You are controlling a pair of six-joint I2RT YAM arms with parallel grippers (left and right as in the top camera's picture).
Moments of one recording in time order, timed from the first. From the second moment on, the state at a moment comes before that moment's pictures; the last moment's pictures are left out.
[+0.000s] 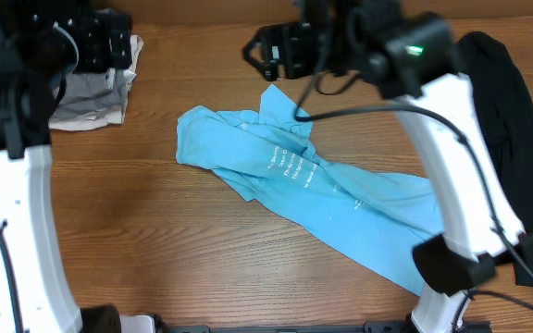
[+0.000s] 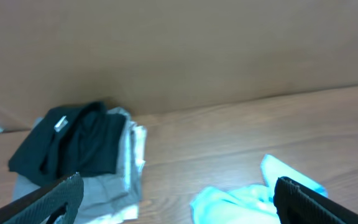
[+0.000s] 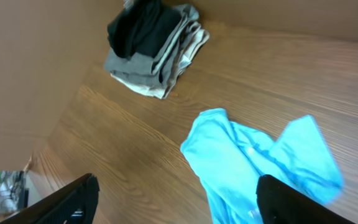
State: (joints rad) left arm 0.11 1.56 2.08 -1.03 0.21 0.12; right arm 0.45 1.93 2.45 -1.25 -0.42 0.25
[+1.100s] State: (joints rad) left arm -0.15 1.51 1.55 -1.13 0.19 0.06; right arm 0.44 1.46 1.73 -1.48 -0.02 0.52
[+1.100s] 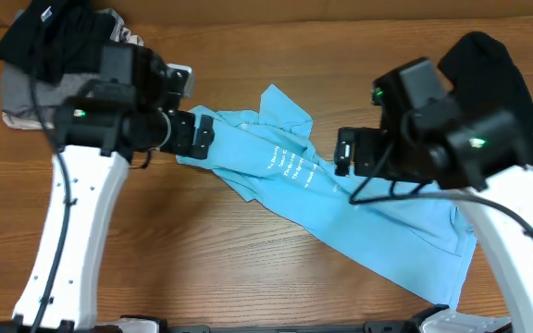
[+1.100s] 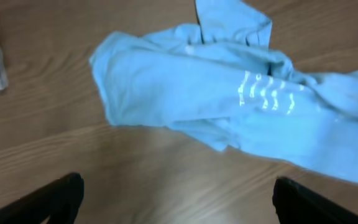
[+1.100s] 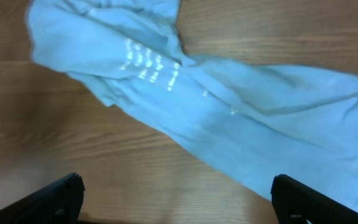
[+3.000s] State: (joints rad) left arm -0.30 2.59 2.33 -0.82 0.19 0.20; right arm 0.12 1.26 0.98 -1.04 -0.19 0.63
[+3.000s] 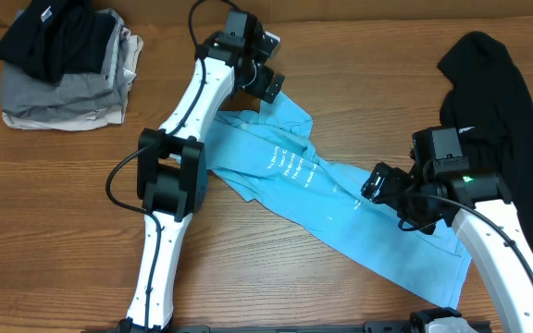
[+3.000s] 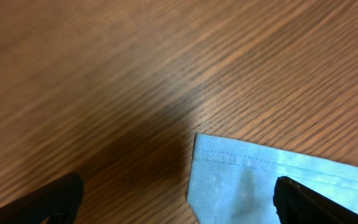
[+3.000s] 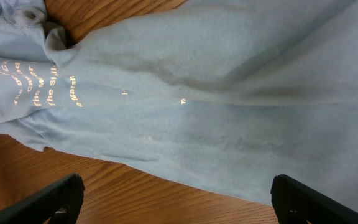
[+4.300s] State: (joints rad) left arm -0.39 2.63 2.37 -0.96 0.09 0.28; right arm 0.12 1.26 0.98 -0.99 -0.18 0.62
